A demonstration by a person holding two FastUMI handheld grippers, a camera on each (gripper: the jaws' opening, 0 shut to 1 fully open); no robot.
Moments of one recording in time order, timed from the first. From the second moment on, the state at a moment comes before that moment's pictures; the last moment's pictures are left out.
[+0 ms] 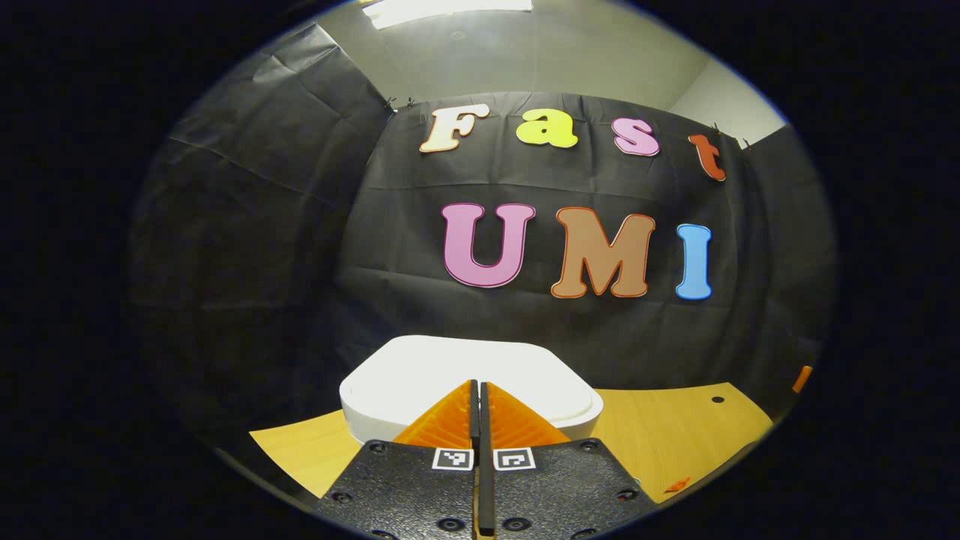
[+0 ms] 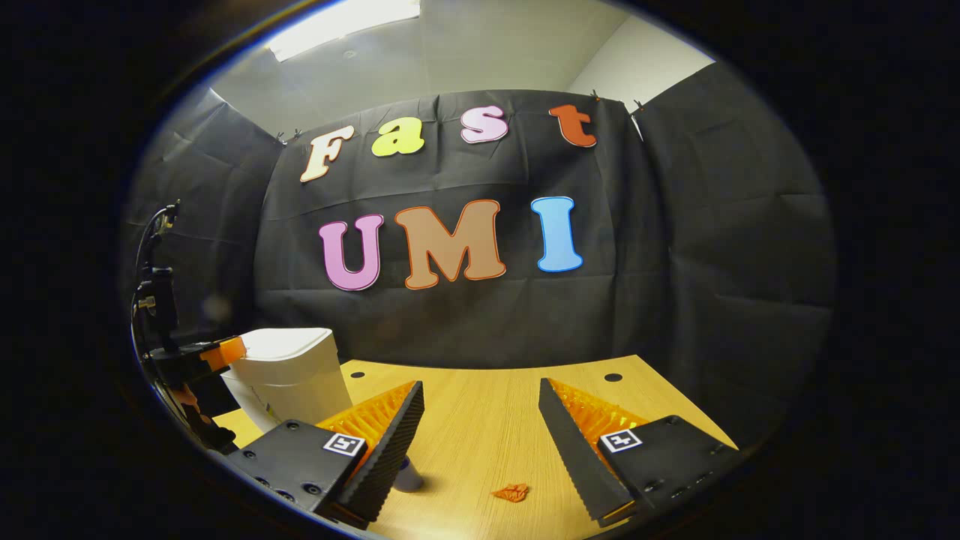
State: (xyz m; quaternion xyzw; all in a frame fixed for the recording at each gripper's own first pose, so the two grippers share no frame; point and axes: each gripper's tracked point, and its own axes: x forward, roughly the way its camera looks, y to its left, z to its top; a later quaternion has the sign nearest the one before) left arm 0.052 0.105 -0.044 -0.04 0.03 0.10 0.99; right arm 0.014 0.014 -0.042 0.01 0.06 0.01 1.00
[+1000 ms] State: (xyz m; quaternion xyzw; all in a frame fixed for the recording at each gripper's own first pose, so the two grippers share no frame) left arm 0.033 0.088 0.048 0.02 -0.07 0.07 1.00; right arm 0.011 0.013 -0.075 -0.02 0.10 0.01 0.99
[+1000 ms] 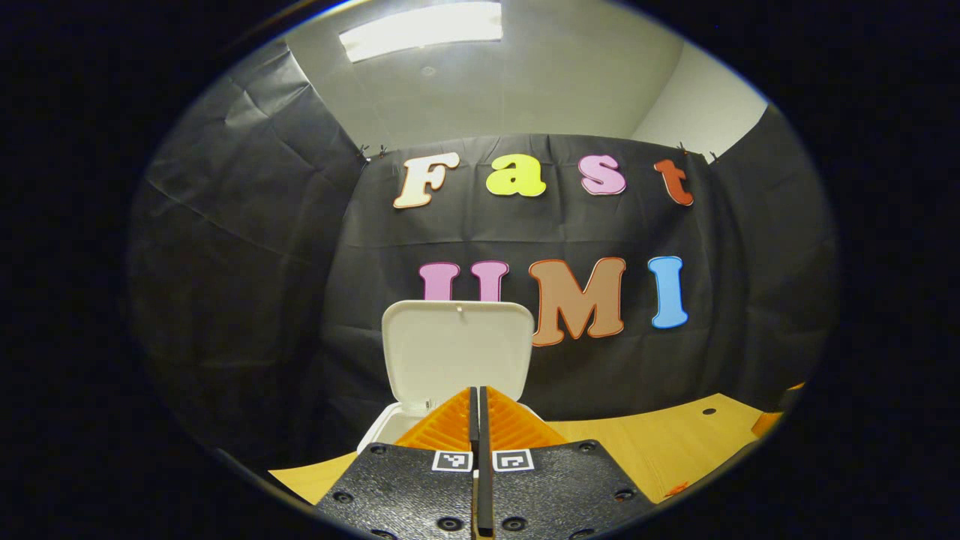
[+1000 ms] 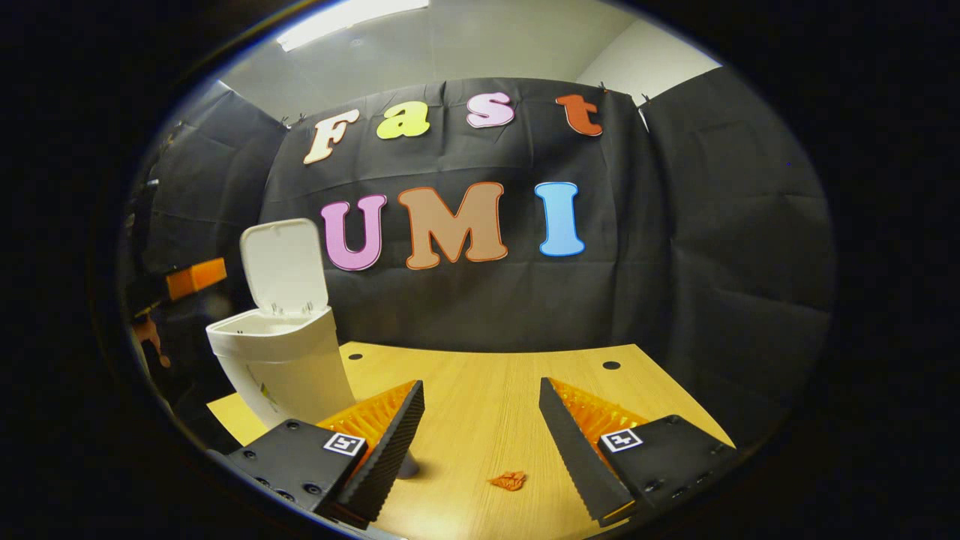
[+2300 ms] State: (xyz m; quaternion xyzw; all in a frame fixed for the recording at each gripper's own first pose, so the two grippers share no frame) left arm -0.017 0.091 0.004 0.02 -0.01 0.09 1.00; right arm 0.062 -0.021 -0.300 -0.09 0.39 0.02 0.92
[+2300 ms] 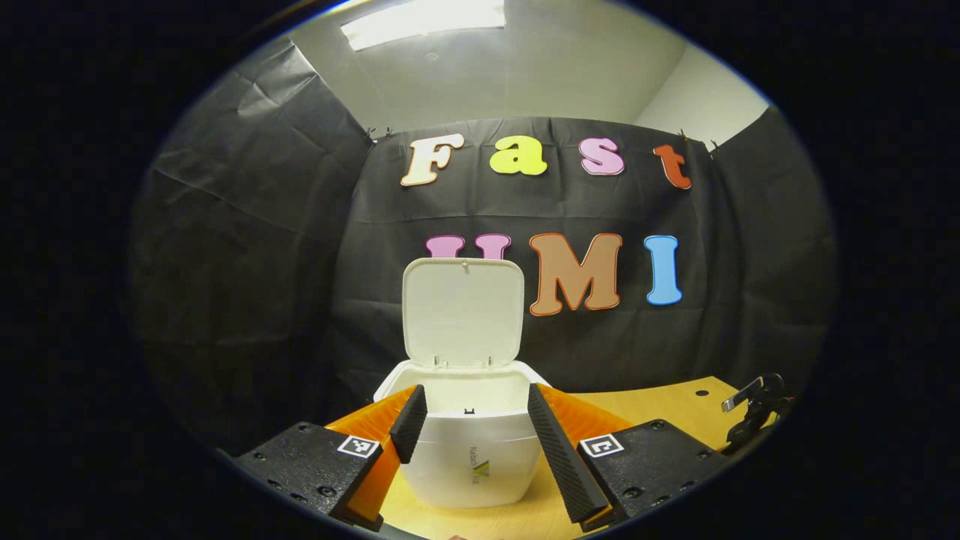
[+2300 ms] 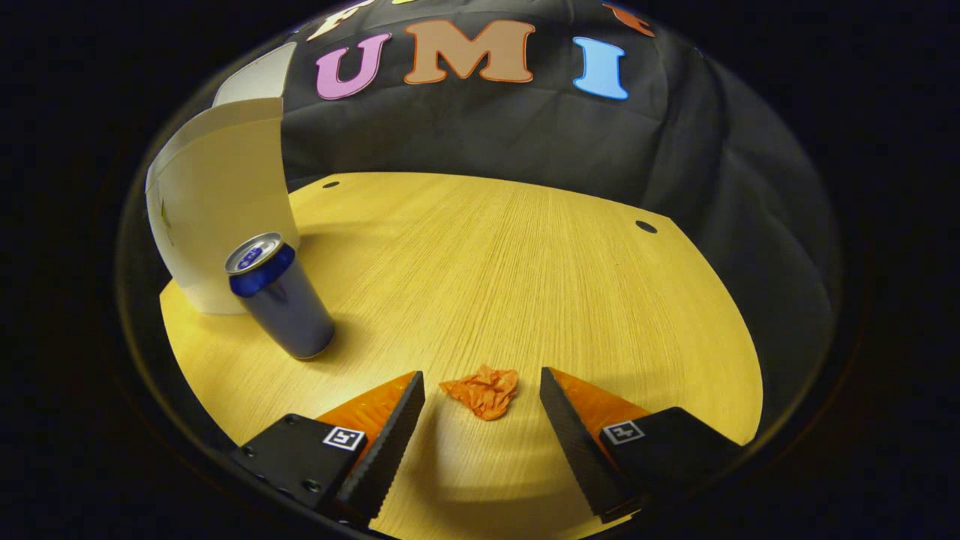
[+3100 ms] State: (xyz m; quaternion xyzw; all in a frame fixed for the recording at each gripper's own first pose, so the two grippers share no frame) left arm -0.016 0.080 -0.001 0.04 0.01 0.08 1.00; right arm 0.065 -0.029 -0.317 -0.08 0.43 0.02 0.90
